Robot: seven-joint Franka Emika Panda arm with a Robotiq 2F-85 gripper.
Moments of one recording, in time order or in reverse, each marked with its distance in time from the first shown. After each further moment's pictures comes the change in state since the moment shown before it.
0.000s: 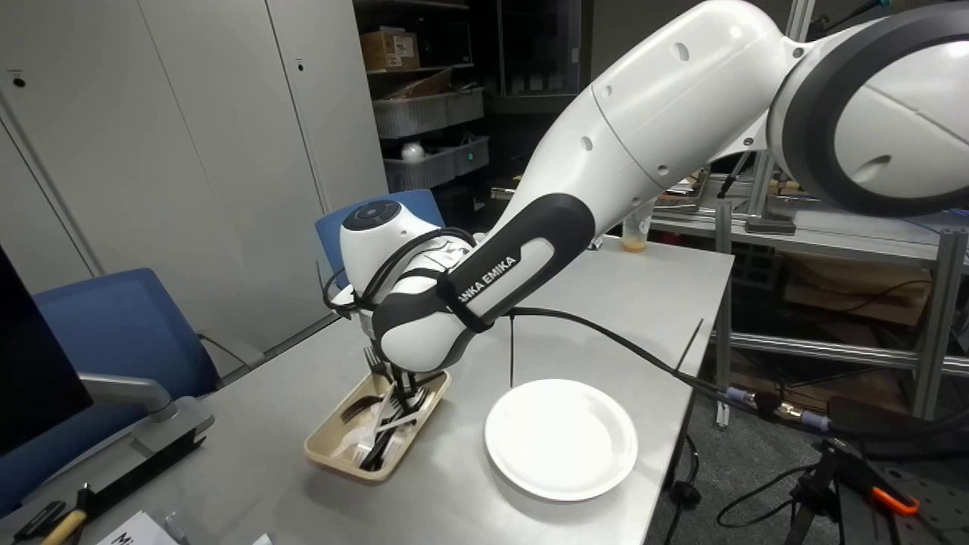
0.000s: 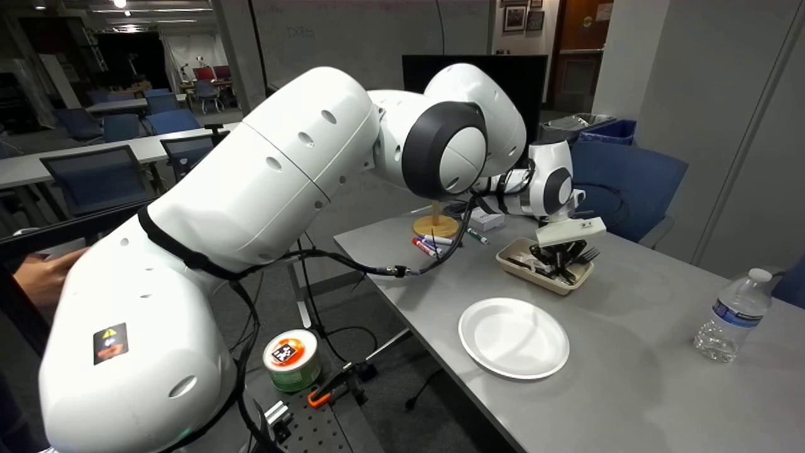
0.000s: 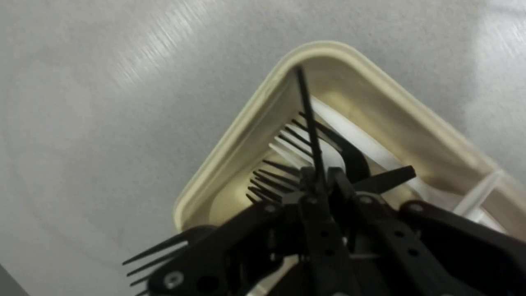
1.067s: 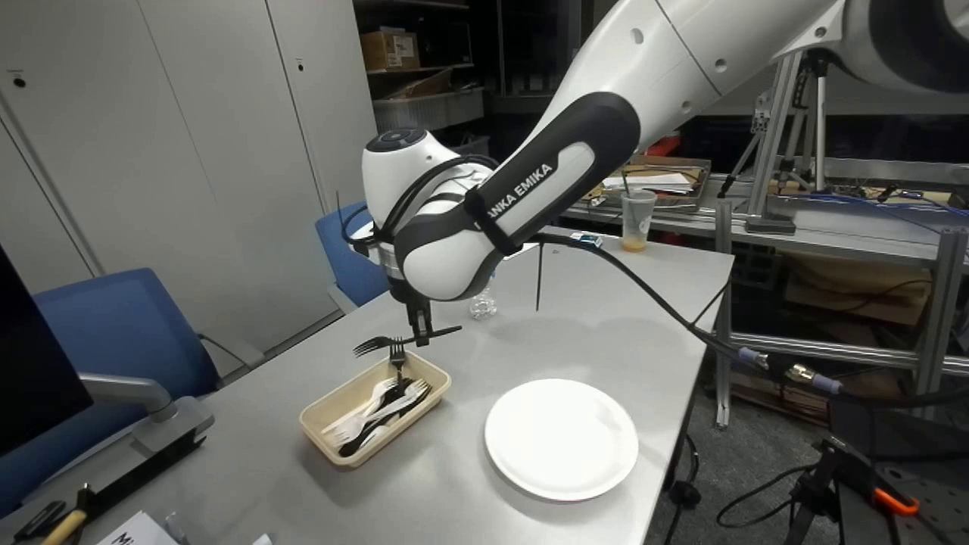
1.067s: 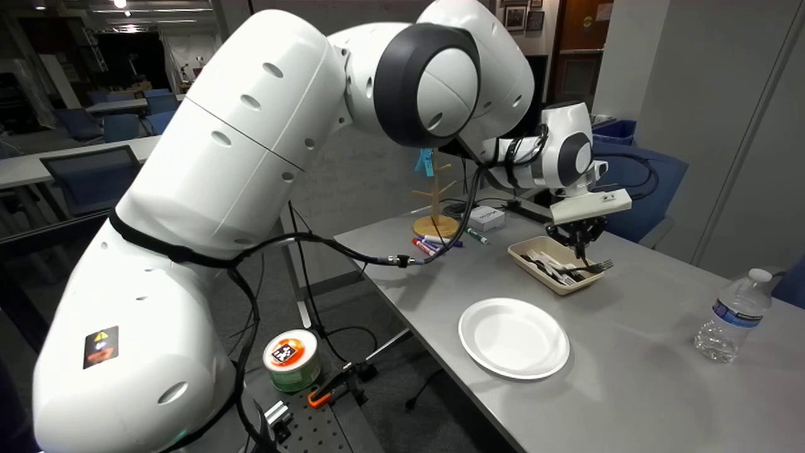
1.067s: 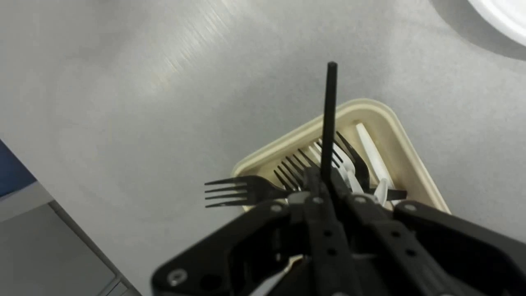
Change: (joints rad) arm -0.048 -0.229 -0.014 -0.200 0.000 0.014 0.009
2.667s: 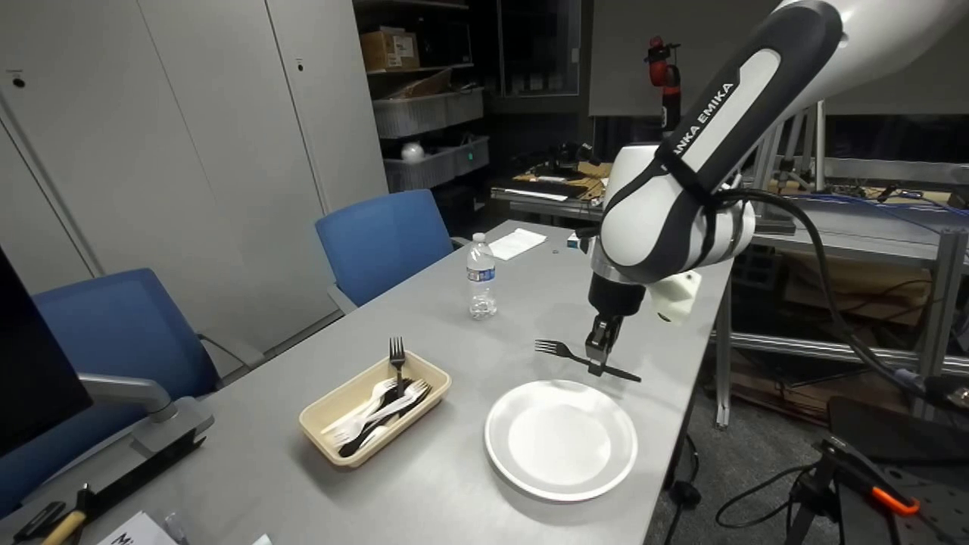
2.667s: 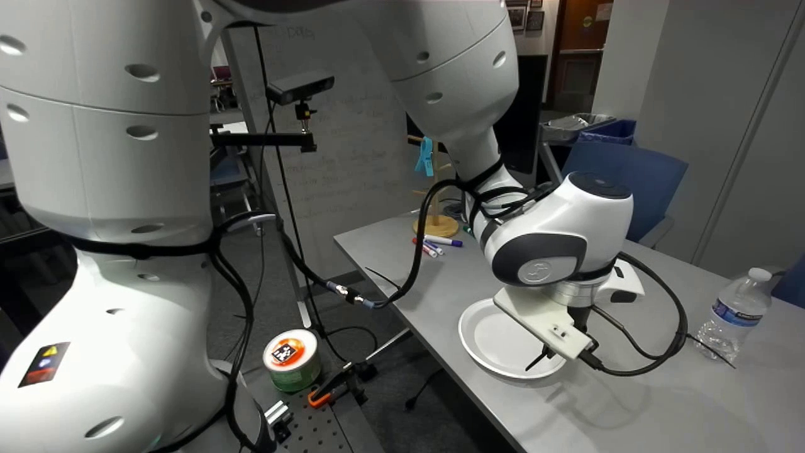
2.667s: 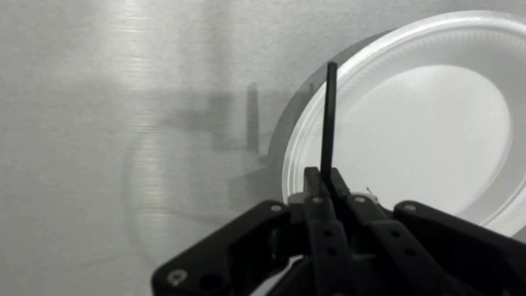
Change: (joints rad) arm -0.292 -0.463 0.012 -0.923 0.610 0.350 0.063
